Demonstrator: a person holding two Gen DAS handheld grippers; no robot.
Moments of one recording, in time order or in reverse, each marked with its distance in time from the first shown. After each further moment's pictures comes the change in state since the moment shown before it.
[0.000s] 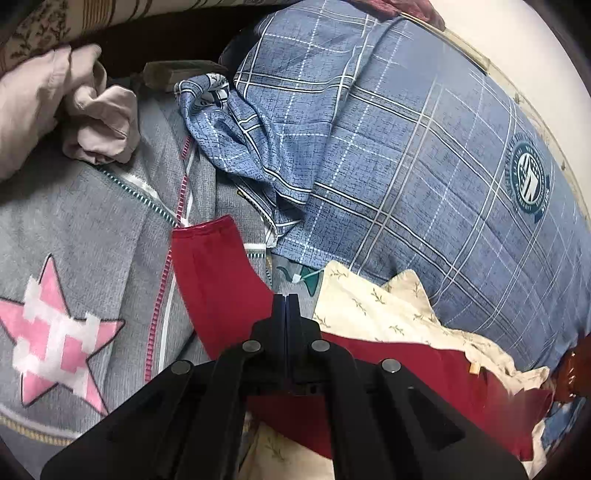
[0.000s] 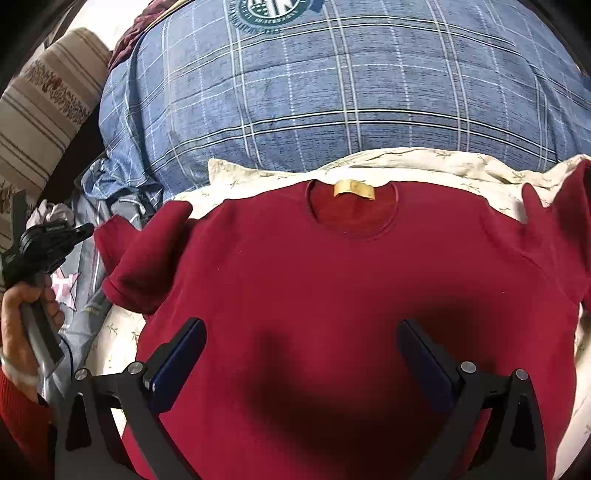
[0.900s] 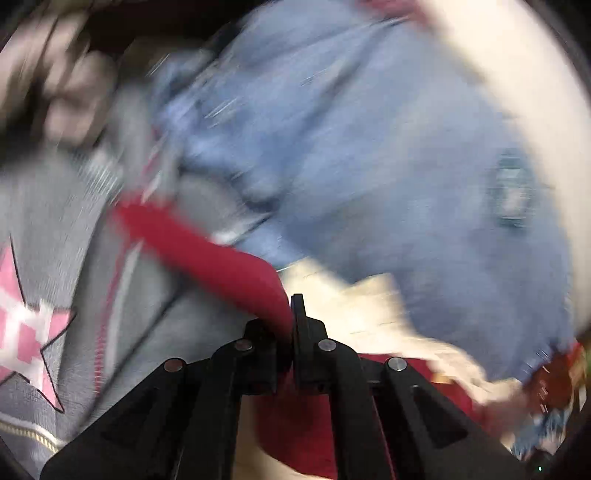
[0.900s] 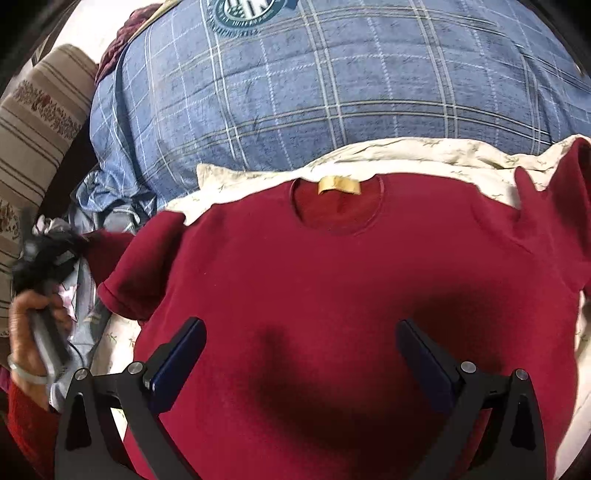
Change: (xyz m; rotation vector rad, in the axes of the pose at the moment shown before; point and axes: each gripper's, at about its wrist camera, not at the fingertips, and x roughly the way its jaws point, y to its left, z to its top) left arm -0.013 -0.029 0.001 -0.013 -0.016 -0.188; right arm -0.003 -0.023 0.003 0.045 -0.007 -0.004
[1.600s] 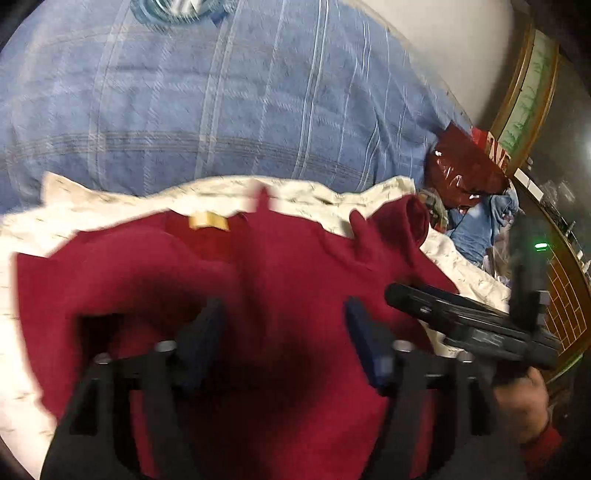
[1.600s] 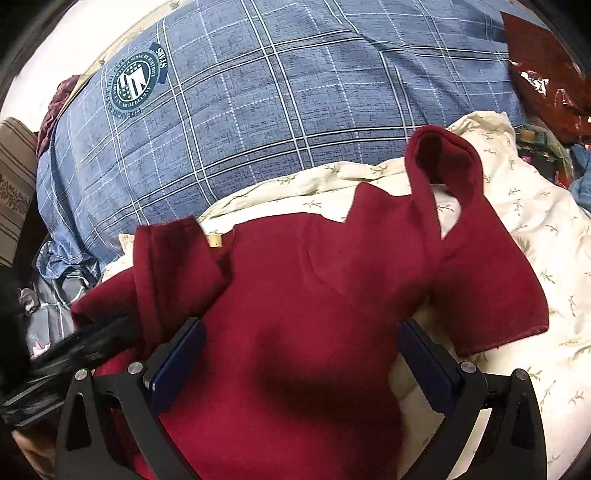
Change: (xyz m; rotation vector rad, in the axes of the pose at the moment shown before) left arm -0.008 -0.210 -0.158 0.550 0.365 -0.398; right arm -0.048 -0.109 0.019 0.170 -0.074 -0.135
